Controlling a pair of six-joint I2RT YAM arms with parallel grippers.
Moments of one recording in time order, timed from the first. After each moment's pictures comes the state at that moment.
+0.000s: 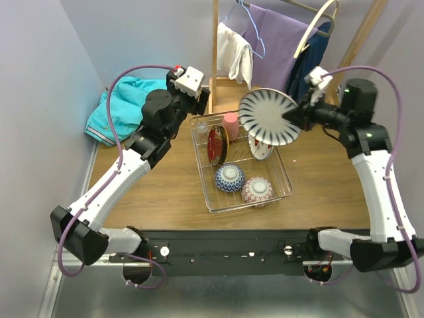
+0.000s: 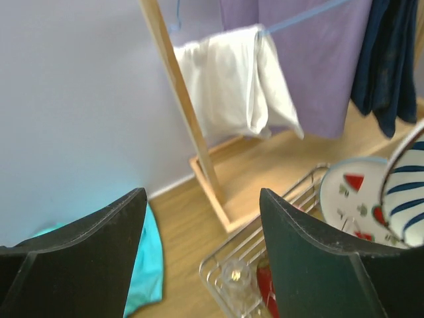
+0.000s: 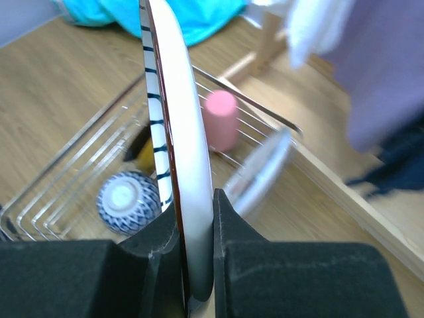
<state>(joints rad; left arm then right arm) -0.58 1.30 1.33 0.08 -0.11 0.22 0.05 1.18 1.46 -0.65 -0.70 -0.29</state>
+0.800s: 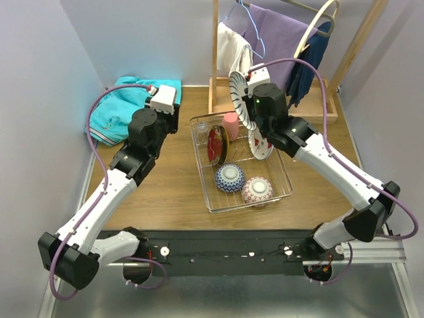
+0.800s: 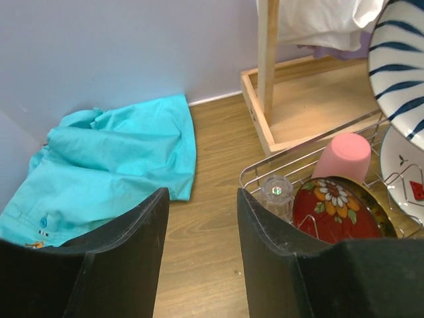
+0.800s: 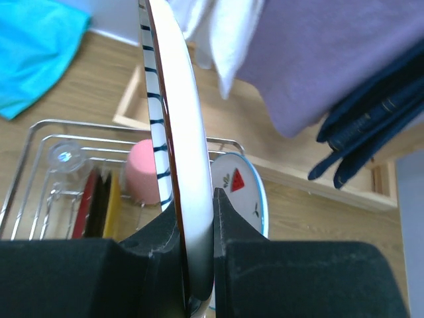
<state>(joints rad) -0.48 1.08 1.07 -0.08 -0.28 0.08 0.74 1.47 1.55 -0.38 0.57 -0.07</state>
